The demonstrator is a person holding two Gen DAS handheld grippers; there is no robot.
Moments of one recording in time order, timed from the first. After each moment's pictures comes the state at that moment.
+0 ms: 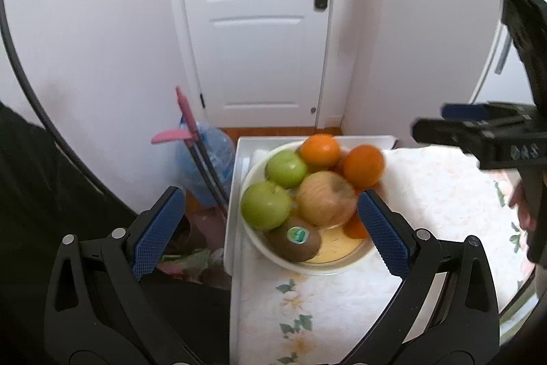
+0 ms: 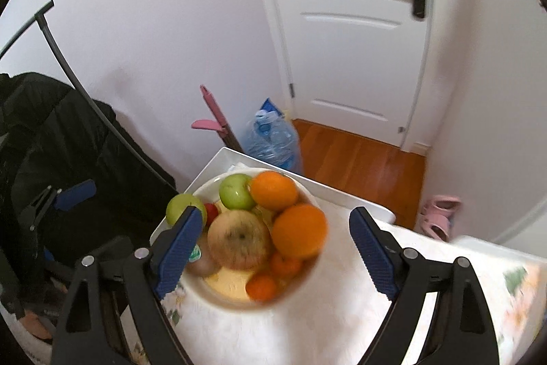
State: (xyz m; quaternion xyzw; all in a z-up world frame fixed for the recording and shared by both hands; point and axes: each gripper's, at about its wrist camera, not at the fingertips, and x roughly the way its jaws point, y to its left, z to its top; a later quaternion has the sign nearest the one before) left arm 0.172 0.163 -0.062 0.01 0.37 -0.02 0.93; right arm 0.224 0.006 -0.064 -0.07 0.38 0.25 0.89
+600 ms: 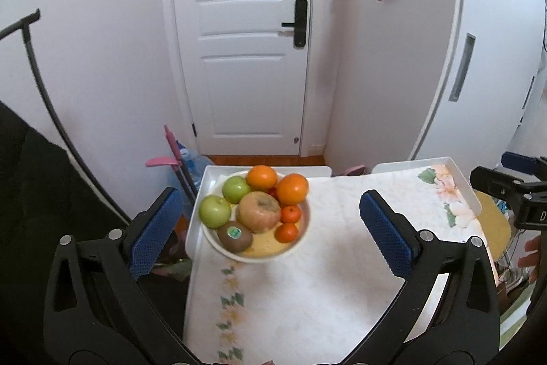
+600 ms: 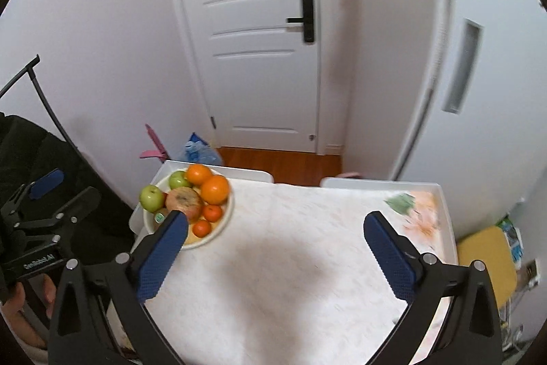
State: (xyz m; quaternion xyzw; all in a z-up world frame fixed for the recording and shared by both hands) left arm 0.090 0.083 0.022 0.00 0.31 -0.02 0.95; right arm 0.080 -0.110 0.015 -0.03 0.33 0.08 0.94
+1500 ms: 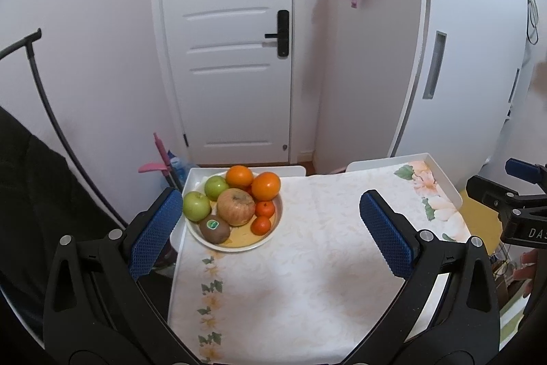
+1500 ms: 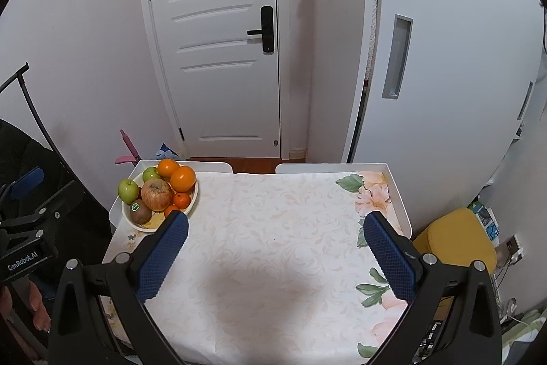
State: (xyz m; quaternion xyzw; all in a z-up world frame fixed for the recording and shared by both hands) left arm 0.050 0.052 0.034 0.02 0.29 -0.04 0.96; right arm 0.008 -0.139 0.014 -0.02 0.30 0.01 0.95
